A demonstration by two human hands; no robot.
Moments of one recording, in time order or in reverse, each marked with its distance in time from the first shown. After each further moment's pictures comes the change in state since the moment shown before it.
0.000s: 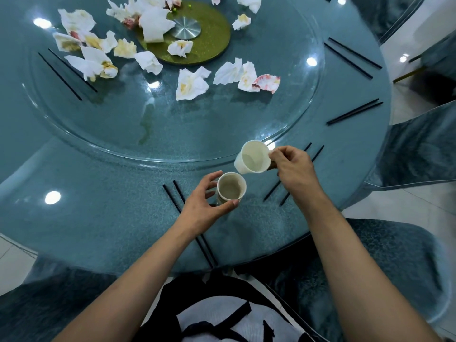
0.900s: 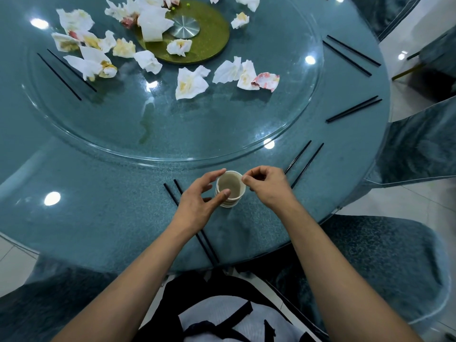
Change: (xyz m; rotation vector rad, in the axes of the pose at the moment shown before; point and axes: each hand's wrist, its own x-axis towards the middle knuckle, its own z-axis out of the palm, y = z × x) left_hand -0.001 0.001 -0.010 0.108 0.039 0.095; right_hand -0.012 0.041 0.037 -0.166 -0.176 0.082
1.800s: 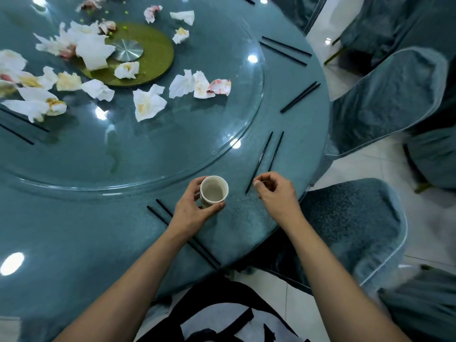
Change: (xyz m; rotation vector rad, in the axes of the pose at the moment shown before) left_hand 0.017 -0.010 0.001 -0.014 -0.175 0.057; right_hand -0.053 0.035 -0.019 0.112 0.421 -0.036
